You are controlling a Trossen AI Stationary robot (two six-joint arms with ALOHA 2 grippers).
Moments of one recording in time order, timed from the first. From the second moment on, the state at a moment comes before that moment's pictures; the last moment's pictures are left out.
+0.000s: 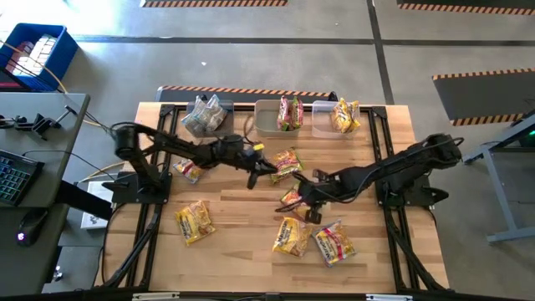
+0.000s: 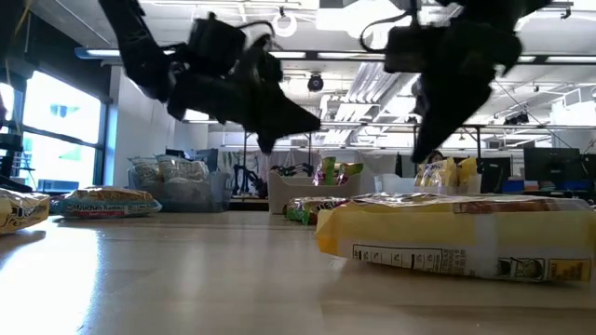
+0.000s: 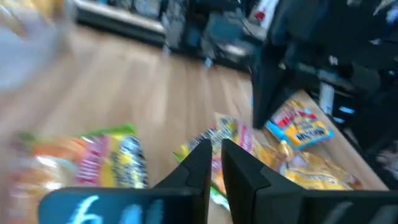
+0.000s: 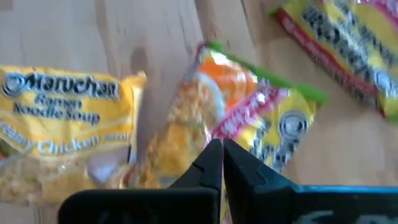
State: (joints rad) left arm 0.20 1.74 0.71 0.75 0.36 -0.21; right arm 0.26 1.51 0.92 -0.49 0.16 0.44
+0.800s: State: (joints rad) left arm 0.14 2.10 1.09 0.44 0.48 -0.47; right arm 0.38 1.31 0.44 -0.06 0.26 0.85
